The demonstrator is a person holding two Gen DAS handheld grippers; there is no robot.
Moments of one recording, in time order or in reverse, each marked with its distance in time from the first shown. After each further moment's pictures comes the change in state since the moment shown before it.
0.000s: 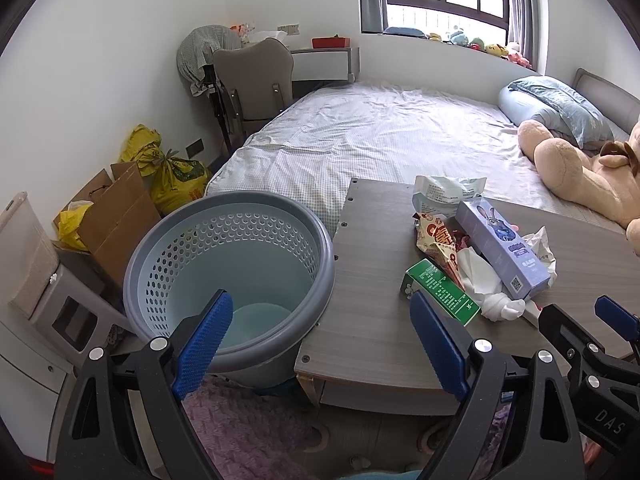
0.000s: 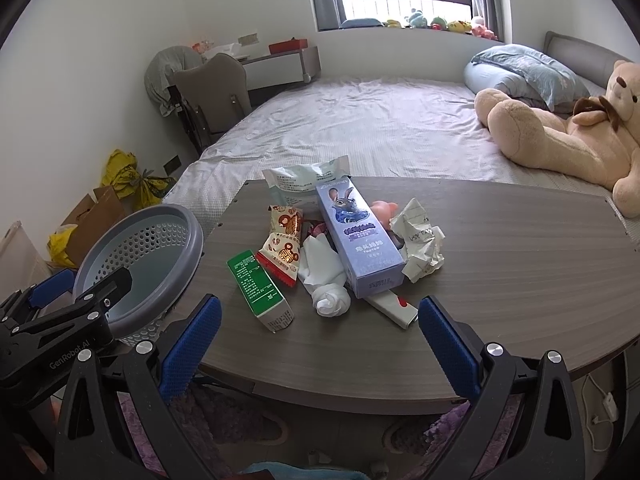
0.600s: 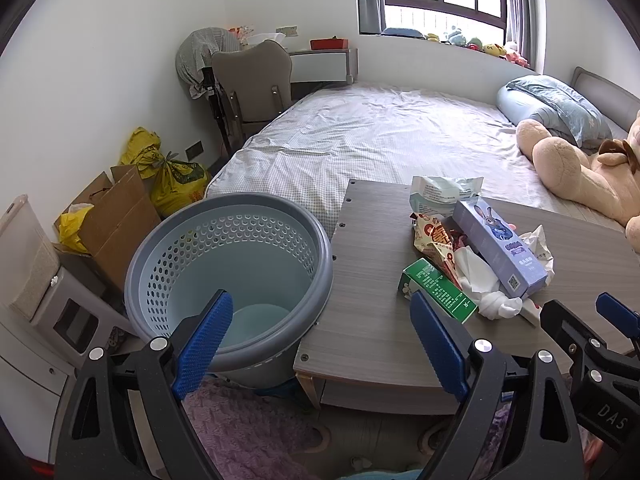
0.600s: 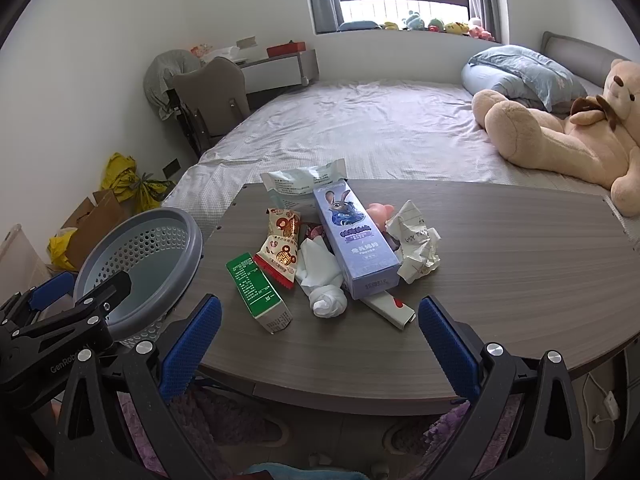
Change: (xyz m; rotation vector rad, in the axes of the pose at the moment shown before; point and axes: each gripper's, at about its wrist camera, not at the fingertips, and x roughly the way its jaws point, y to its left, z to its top) left arm -0.002 -0.002 -0.001 0.003 -0.004 0.001; right arm -0.003 -0.002 -0.001 0.006 -0.009 -0.001
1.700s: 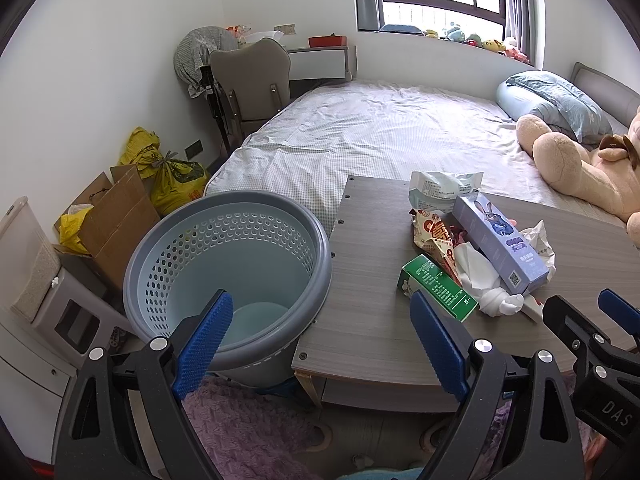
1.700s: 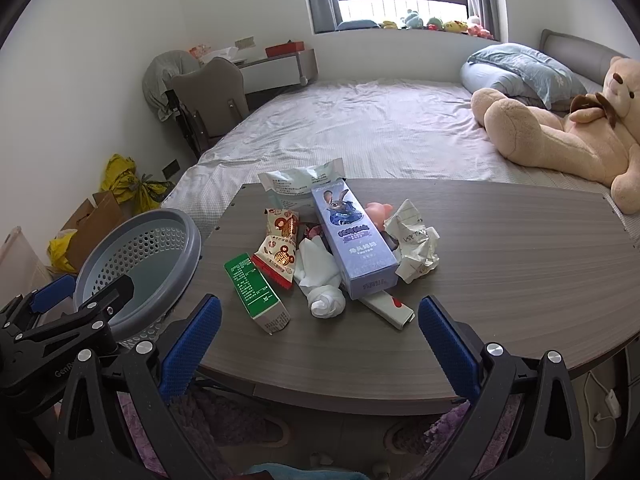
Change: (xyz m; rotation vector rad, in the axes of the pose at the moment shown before) left arm -0.001 -0.002 -0.003 0.005 0.002 0.002; right arm 0.000 -0.004 0.000 0.012 0.003 0.003
